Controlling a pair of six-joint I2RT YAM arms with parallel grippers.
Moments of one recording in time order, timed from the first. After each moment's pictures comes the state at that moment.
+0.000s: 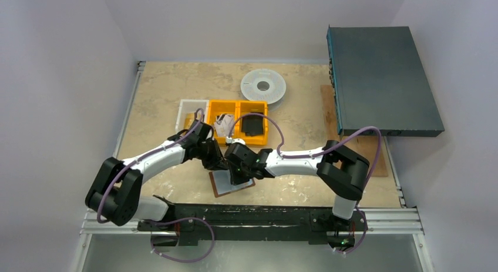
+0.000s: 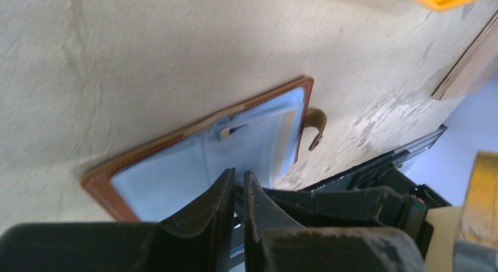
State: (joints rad) left arm -0.48 1.33 0.67 -0.44 0.36 -0.86; right arm 1.14 1.80 1.06 -0.27 0.05 0.79
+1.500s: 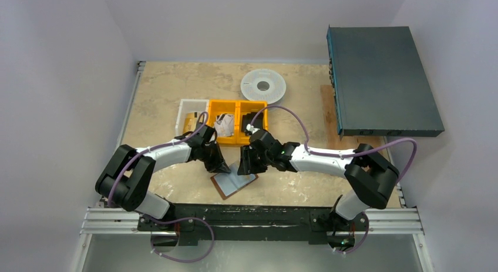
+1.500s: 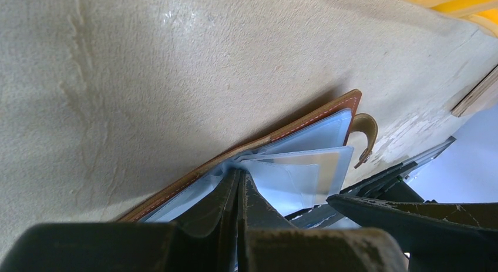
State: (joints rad) left arm -0.49 1.49 0.64 -0.31 0.37 -0.91; right arm 0.96 1.56 0.86 -0.15 -0.15 0.78
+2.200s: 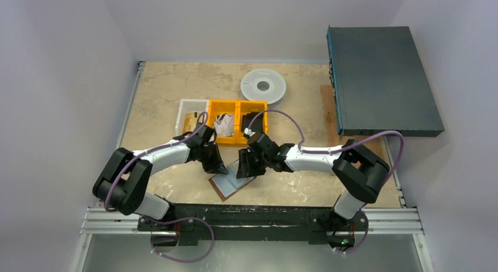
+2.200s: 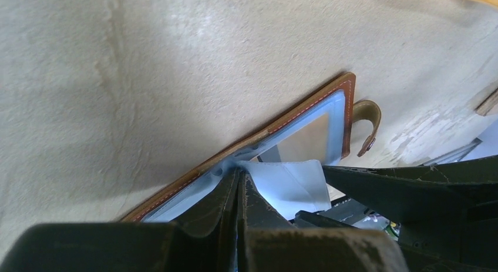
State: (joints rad) left arm -0.49 1.46 0.64 -0.36 0.35 -0.87; right arm 0.96 1.65 0.84 -0.09 -0.19 0.78
